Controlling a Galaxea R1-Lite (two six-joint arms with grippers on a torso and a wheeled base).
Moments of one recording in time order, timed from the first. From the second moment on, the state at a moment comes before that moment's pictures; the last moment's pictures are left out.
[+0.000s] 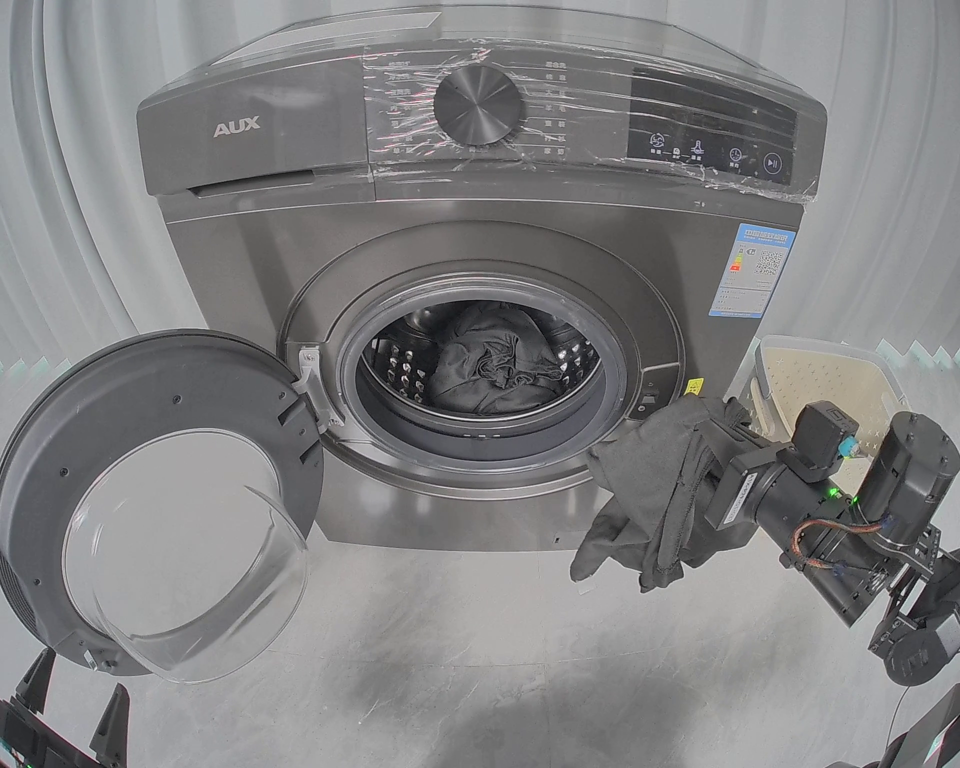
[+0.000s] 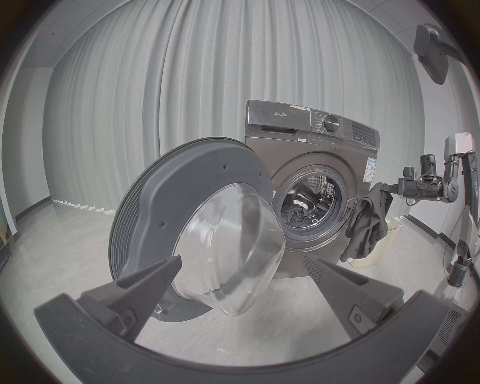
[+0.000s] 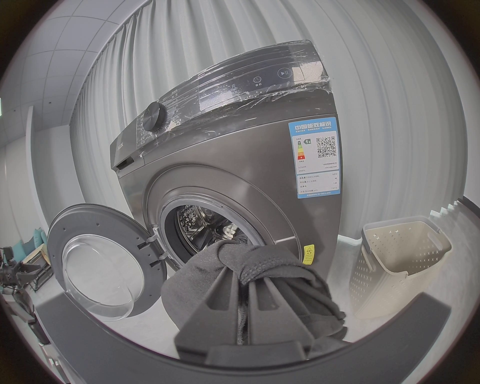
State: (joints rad) left arm 0.00 0.02 -0.02 0.01 -0.01 -0.05; right arm 0.66 1.63 -0.39 -1.29 -0.34 0.10
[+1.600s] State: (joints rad) left arm 0.00 0.19 -0.18 -0.12 -0.35 0.00; right arm 0.84 1.76 -0.53 -1.31 -0.34 0.18
